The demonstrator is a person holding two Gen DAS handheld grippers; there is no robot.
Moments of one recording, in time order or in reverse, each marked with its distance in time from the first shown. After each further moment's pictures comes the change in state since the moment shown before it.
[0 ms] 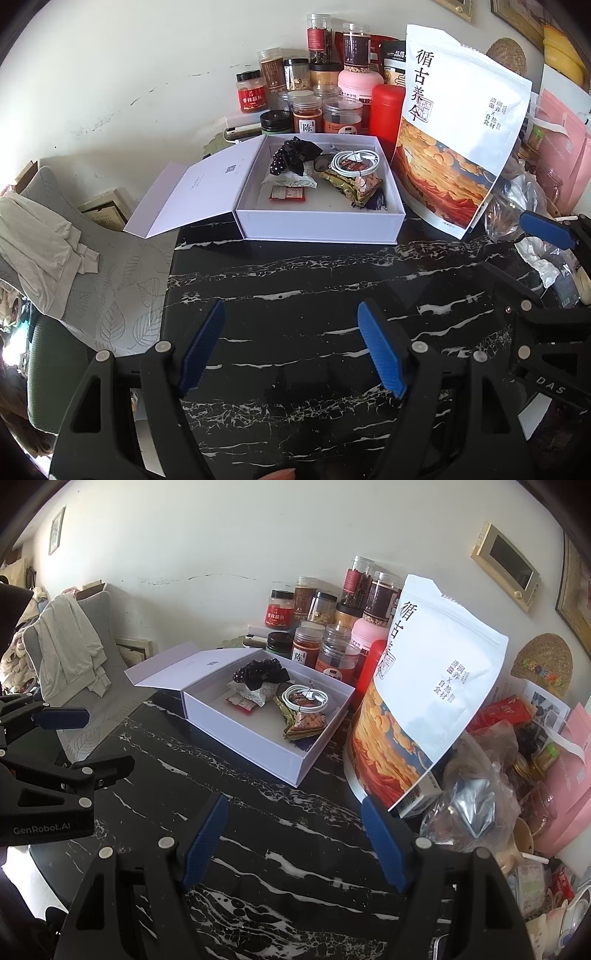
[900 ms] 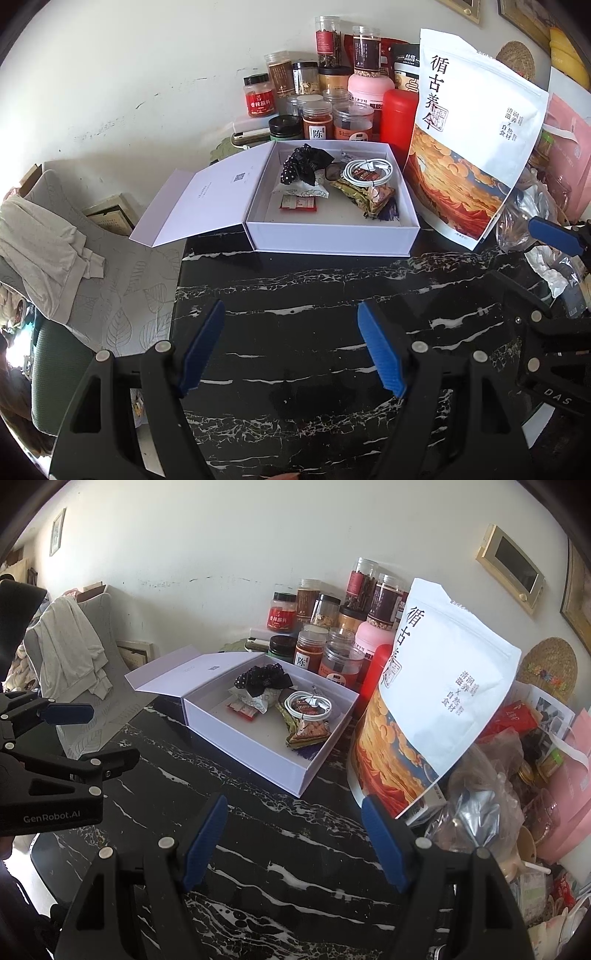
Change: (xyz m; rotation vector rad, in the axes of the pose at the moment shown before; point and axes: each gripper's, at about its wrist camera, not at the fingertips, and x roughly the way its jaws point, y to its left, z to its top) left arm 0.010 0.010 0.015 -0.006 -0.006 0.024; right arm 0.008 0.000 0.010 -0.002 -0.002 0.011
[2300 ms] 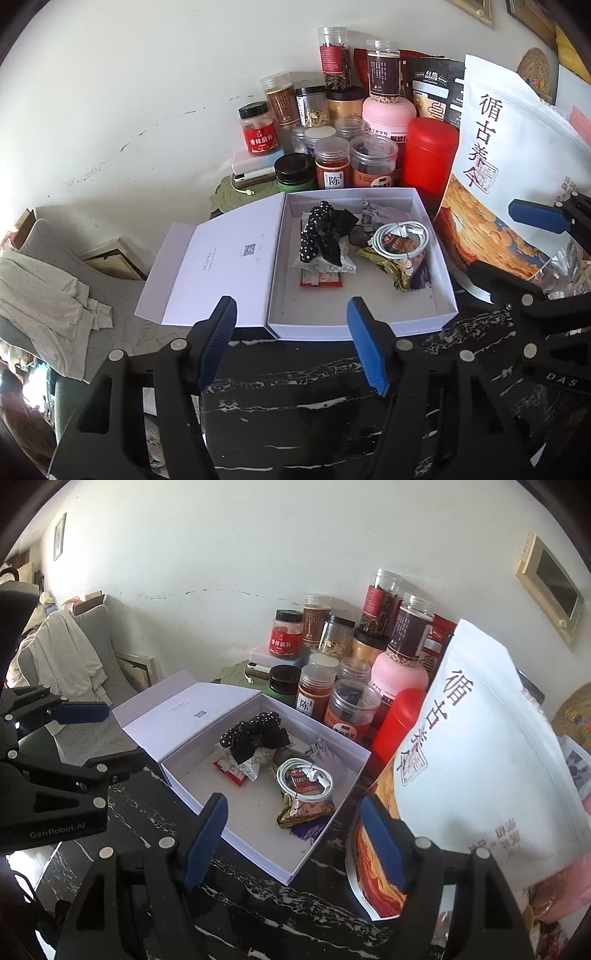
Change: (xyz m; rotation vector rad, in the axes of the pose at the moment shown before) left arm 0.048 0.018 0.117 0.080 -0.020 0.018; right arm 0.064 -0.027 0.100 -0.022 -0.001 0.062
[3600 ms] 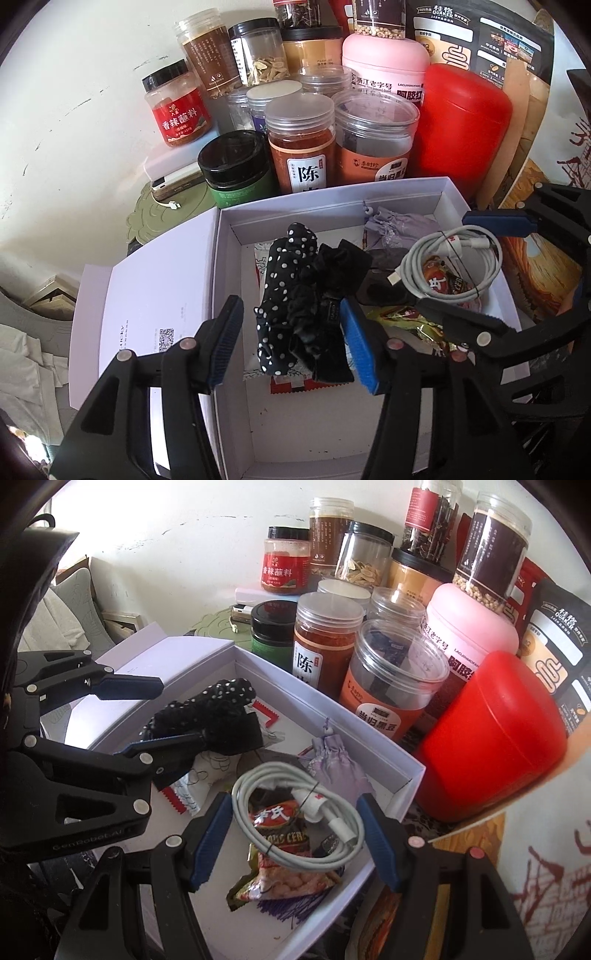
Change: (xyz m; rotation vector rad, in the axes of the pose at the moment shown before) left arm 0.203 -0.023 0.070 0.134 0.080 -0.130; right arm 0.185 -0.027 0.027 -0.039 0.195 0.111
